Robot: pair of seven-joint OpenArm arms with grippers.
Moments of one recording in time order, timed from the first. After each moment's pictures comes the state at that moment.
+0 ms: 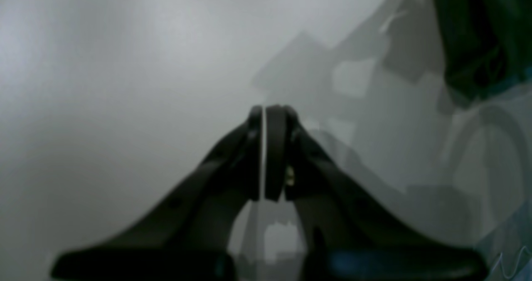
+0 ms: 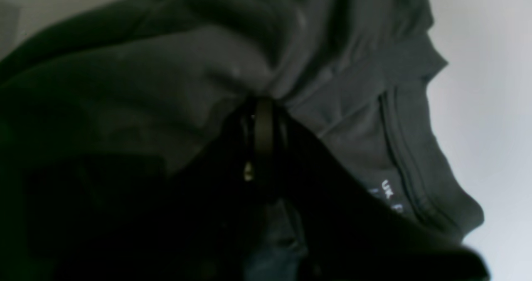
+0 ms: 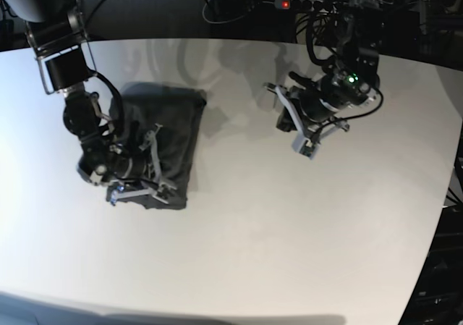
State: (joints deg) left arm 10.2 -8.4 4.7 98.7 -14.9 -20.9 48.2; right arm 15.2 18.6 -20.0 74.1 -1.0 40.3 -44.3
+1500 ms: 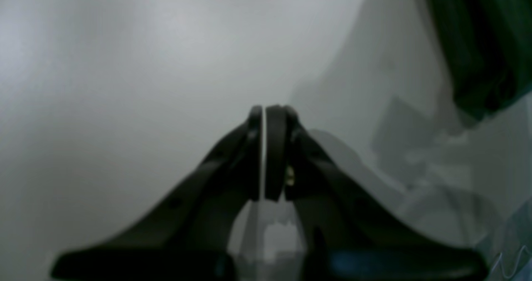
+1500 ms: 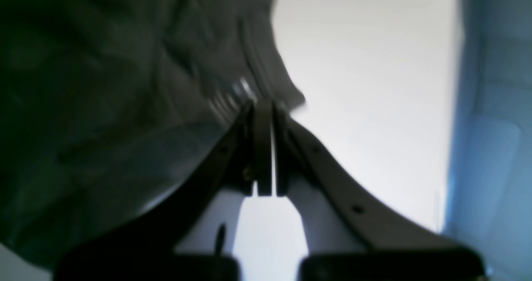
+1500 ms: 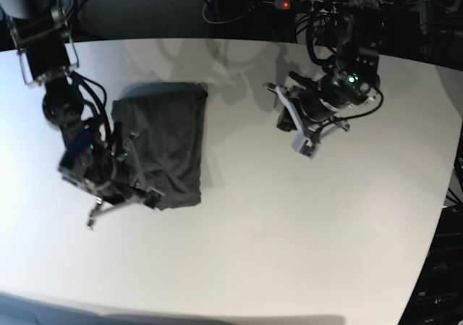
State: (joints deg) left arm 10.2 -8.3 4.7 98.6 -15.0 -20.9 48.1; right arm 11.7 24.4 -18.4 98.5 -7.4 40.4 -57.0
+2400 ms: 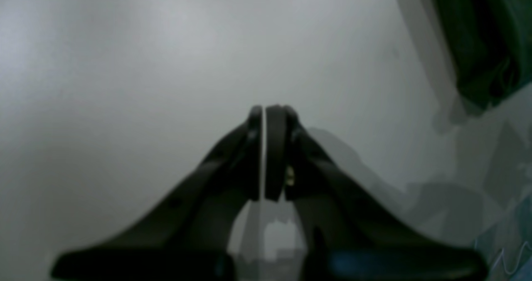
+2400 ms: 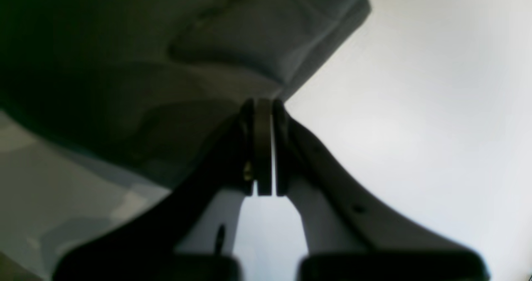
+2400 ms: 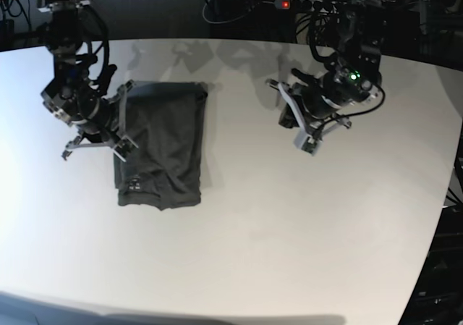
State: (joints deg) left arm 11.0 -9.2 4.7 98.9 -15.1 -20.9 48.0; right arm -10.4 15.6 2.1 106.5 -10.2 40.6 -51.0
